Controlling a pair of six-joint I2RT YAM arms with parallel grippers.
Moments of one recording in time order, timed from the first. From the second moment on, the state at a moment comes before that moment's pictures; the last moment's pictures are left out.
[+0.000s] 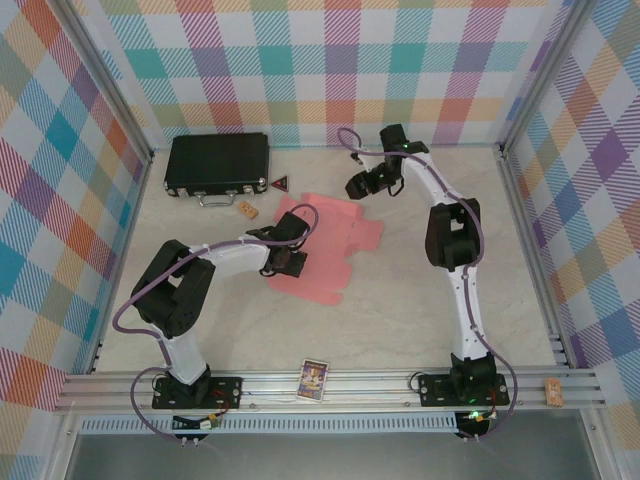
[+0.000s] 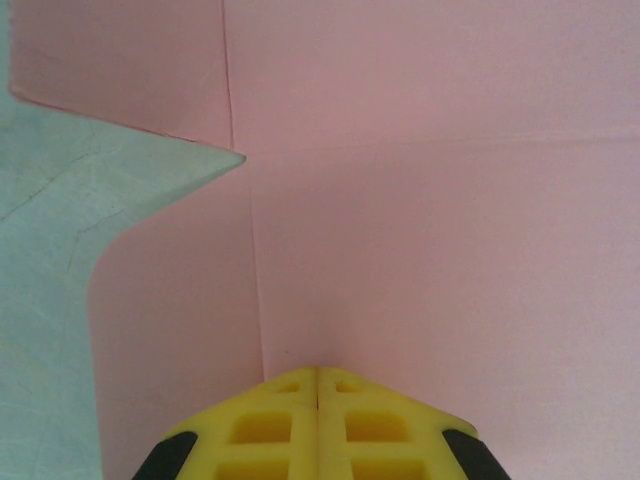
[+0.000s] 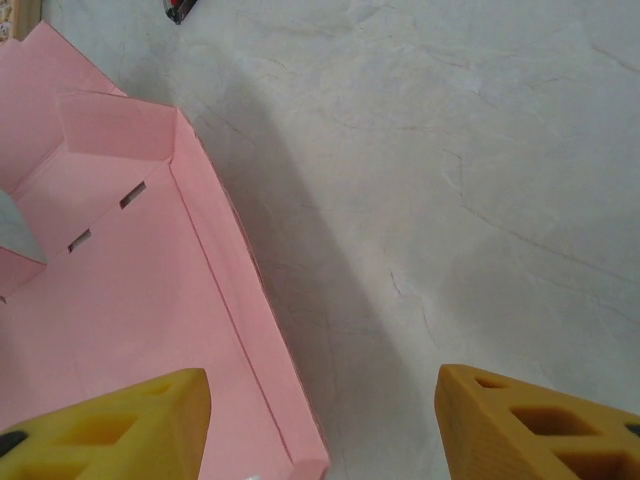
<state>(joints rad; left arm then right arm) -0.59 1.79 1.04 -0.41 -0.14 -0.21 0.26 2.52 2.32 -0.95 -0.58 -0.34</state>
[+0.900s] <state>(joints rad) -0.58 1.78 1.02 -0.38 -0.11 -0.20 0.32 2.66 2.55 -1.20 -0.52 -0.43</state>
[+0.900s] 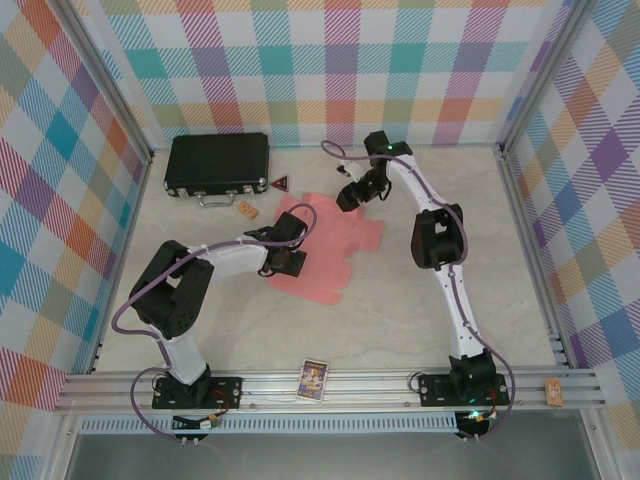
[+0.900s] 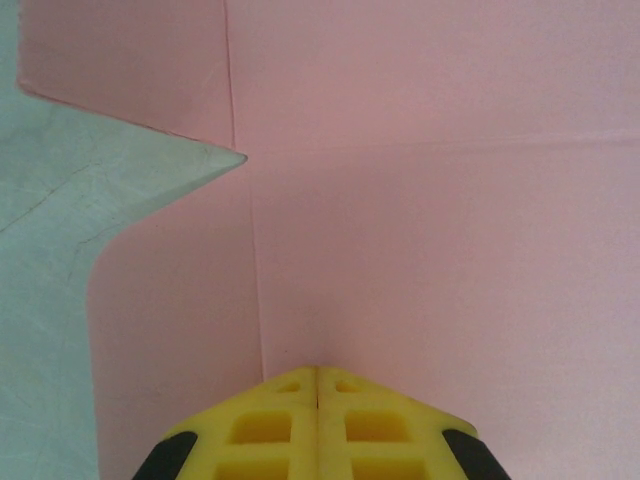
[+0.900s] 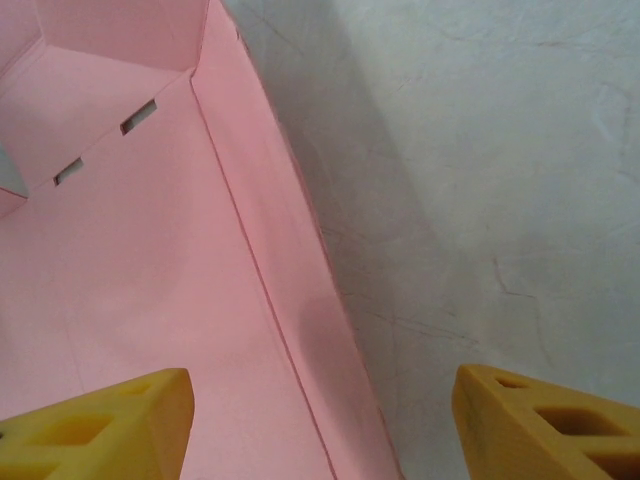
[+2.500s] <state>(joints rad) -0.57 1.81 1.06 -0.37 0.04 -0.08 0.29 2.16 1.85 -0.92 -0.51 -0.47</state>
